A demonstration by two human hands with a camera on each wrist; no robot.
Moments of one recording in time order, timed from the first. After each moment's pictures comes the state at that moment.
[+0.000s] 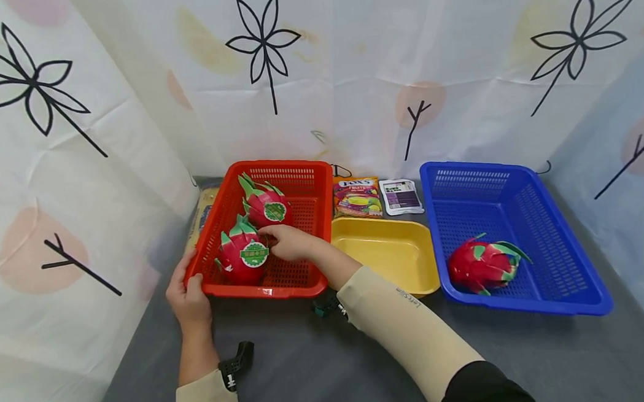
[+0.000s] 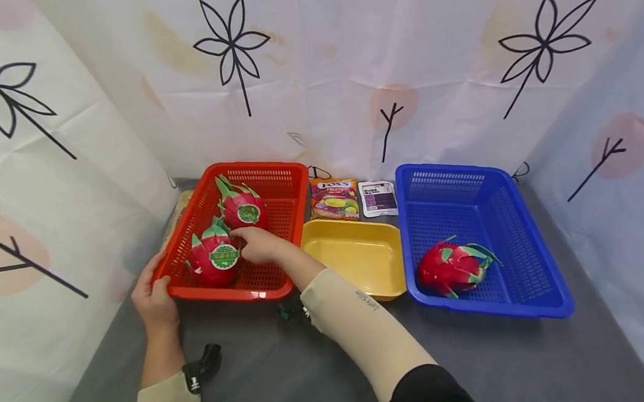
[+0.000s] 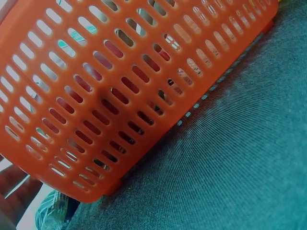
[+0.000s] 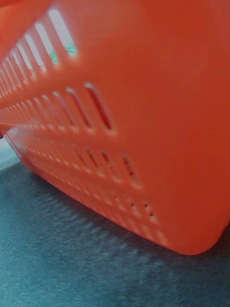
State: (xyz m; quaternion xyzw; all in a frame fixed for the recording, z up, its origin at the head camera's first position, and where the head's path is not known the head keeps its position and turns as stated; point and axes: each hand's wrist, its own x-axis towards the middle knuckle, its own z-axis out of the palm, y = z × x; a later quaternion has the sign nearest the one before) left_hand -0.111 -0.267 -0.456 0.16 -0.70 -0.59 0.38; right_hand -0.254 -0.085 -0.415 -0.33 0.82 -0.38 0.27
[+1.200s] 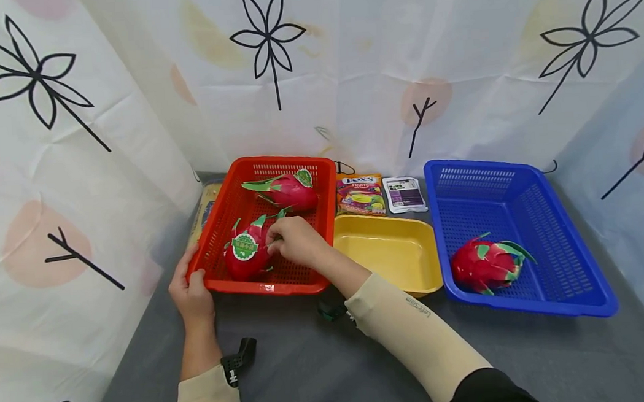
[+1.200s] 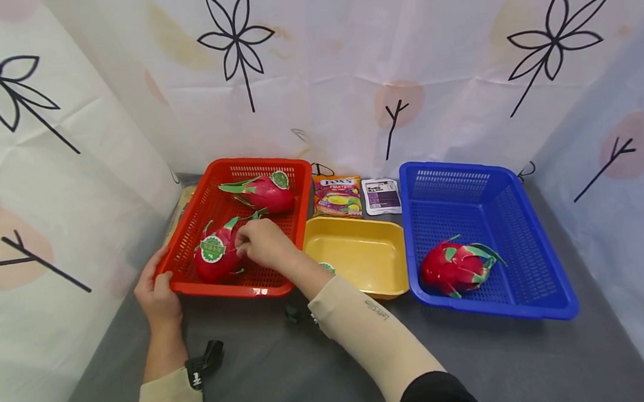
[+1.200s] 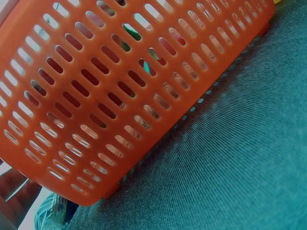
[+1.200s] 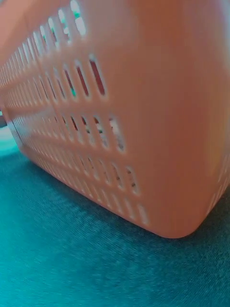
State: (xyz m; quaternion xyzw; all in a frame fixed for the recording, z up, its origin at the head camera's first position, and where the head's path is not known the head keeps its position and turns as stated) left_hand -0.126 -0.287 -0.491 0.17 -0.68 -0.60 0.39; right_hand -0.239 -0.078 -0.411 -0.37 0.87 -0.32 0.06
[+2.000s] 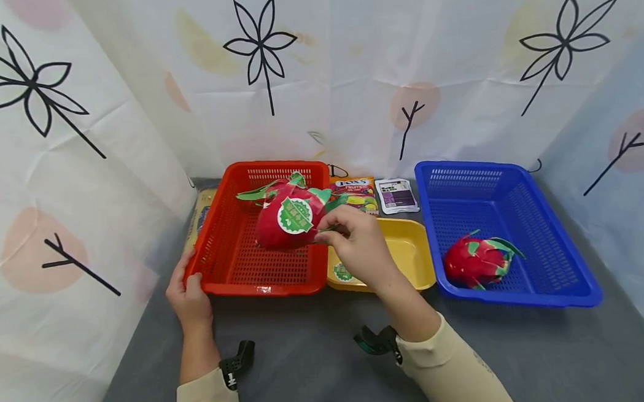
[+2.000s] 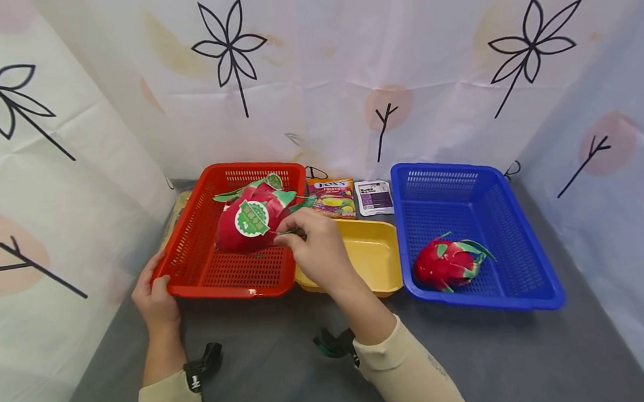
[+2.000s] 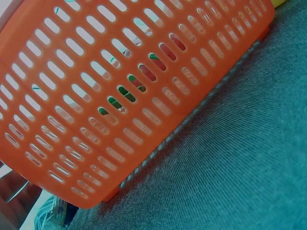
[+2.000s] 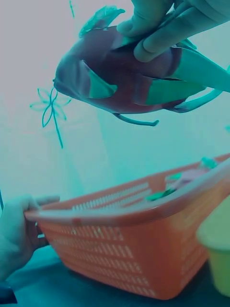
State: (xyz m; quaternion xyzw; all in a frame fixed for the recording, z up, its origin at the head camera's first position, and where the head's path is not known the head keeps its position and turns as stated) left_hand -0.128 -0.287 -0.494 0.17 -0.66 -0.63 0.38; right_hand -0.164 0.026 -0.346 -0.25 0.78 -0.56 -0.09
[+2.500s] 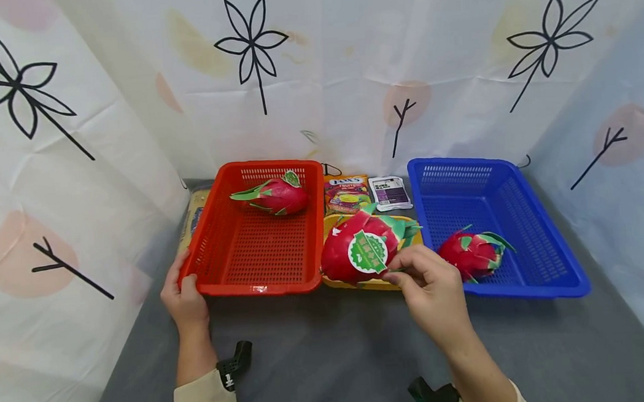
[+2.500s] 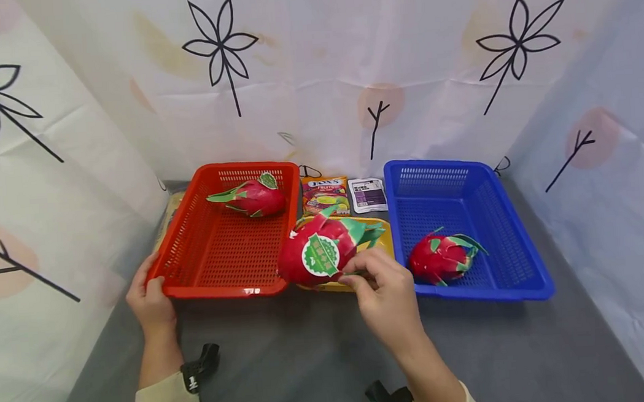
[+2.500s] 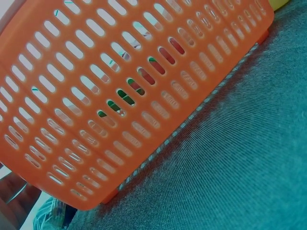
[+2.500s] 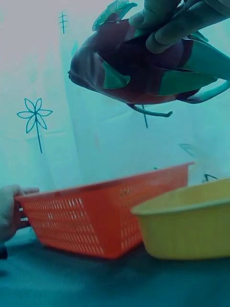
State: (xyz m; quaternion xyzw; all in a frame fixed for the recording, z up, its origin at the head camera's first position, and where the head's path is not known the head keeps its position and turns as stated) left_hand -0.128 -0.285 -0.491 0.16 -0.65 -0.63 0.39; right_hand -0.087 0.107 -0.360 -0.18 0.79 -0.54 -0.21
